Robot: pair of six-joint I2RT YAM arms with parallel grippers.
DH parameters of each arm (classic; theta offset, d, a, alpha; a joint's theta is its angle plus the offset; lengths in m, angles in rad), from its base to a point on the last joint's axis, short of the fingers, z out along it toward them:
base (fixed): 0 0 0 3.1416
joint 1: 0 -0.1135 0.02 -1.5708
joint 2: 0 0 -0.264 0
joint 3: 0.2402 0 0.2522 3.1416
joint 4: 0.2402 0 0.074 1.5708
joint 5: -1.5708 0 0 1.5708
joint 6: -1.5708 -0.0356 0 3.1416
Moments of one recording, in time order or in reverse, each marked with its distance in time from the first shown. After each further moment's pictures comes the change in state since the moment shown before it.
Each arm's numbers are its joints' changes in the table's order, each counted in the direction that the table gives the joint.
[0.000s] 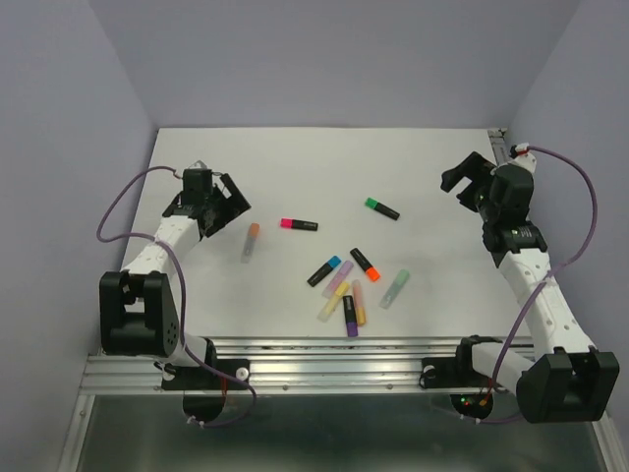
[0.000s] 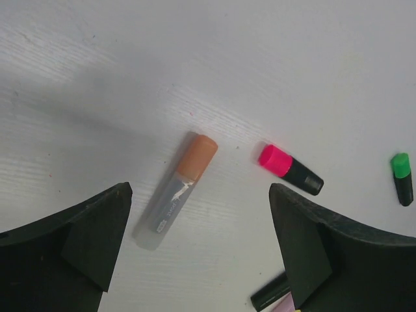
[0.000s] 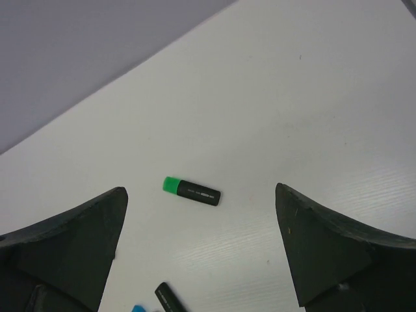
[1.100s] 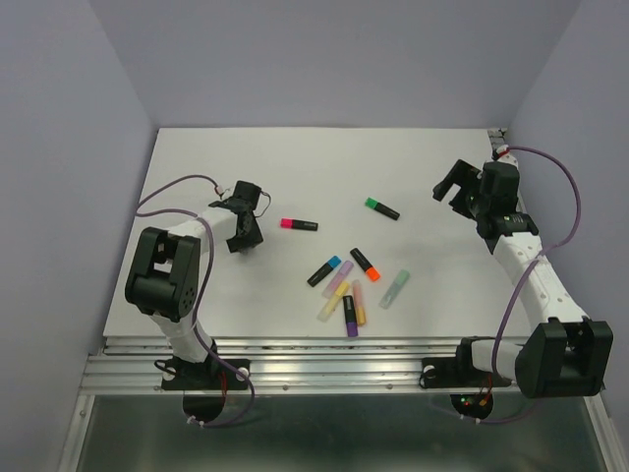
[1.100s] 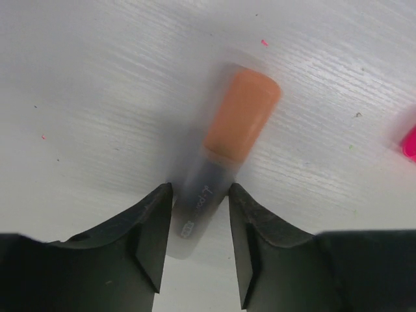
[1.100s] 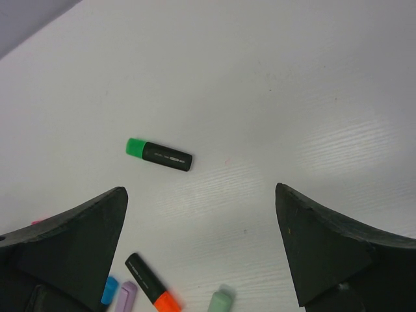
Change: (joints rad) left arm 0.232 -0.271 0.027 0.156 0.321 -0.024; right arm 0.000 -0.119 0.034 0.104 0.048 0.050
